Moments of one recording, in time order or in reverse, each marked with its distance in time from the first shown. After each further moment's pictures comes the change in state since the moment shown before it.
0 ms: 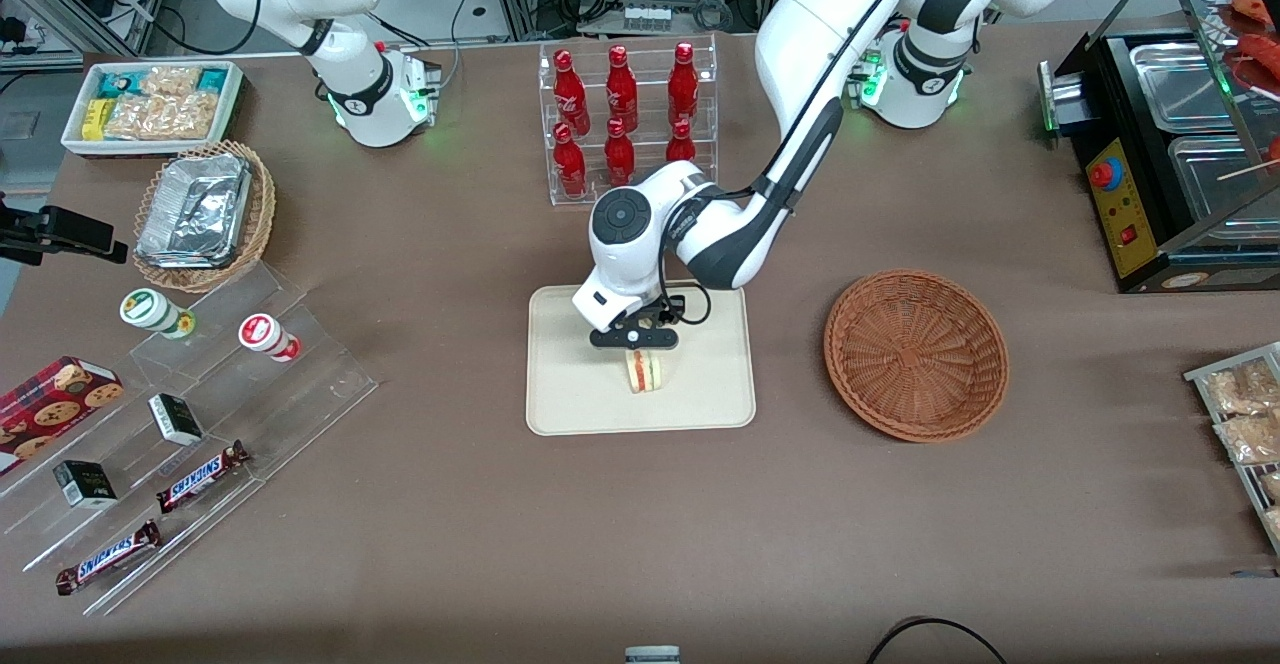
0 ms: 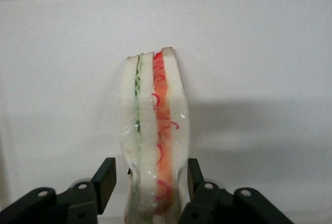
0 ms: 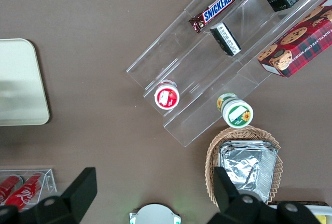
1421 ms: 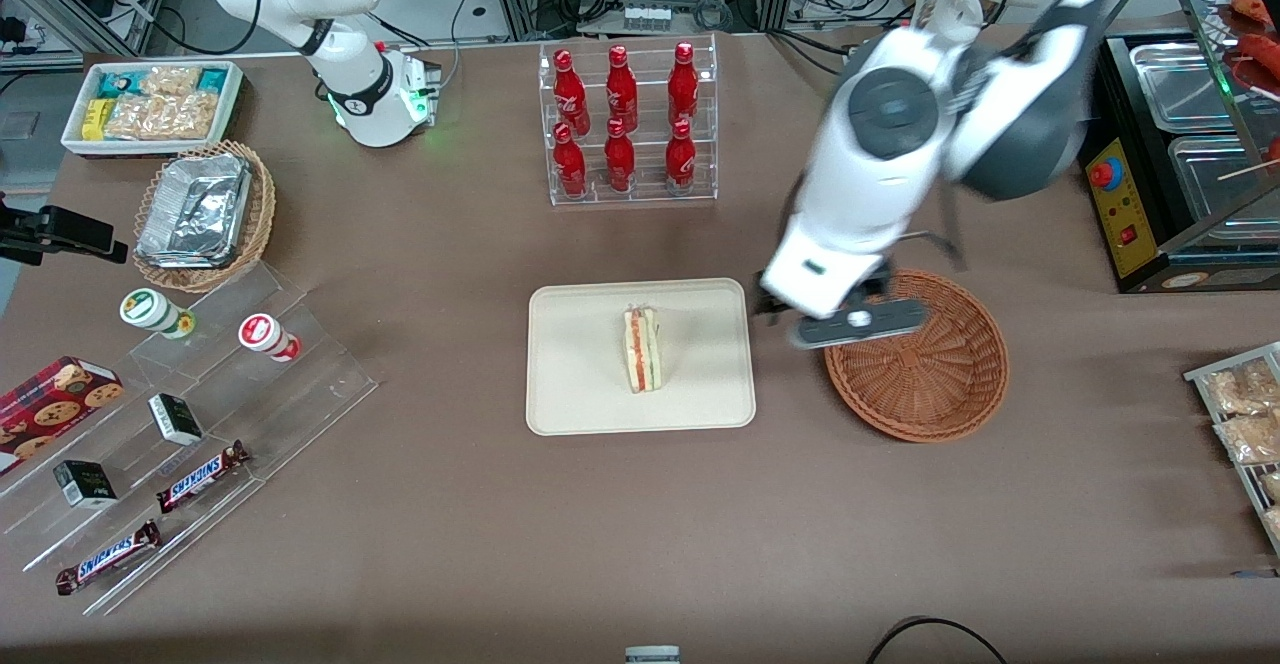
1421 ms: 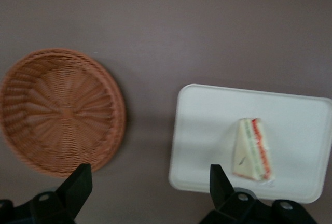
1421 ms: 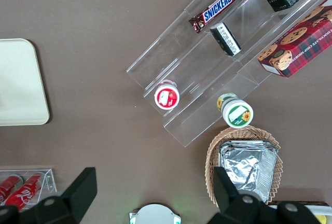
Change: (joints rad) arm 0.327 -0.508 0.028 -0.040 -0.039 -0.453 0.239
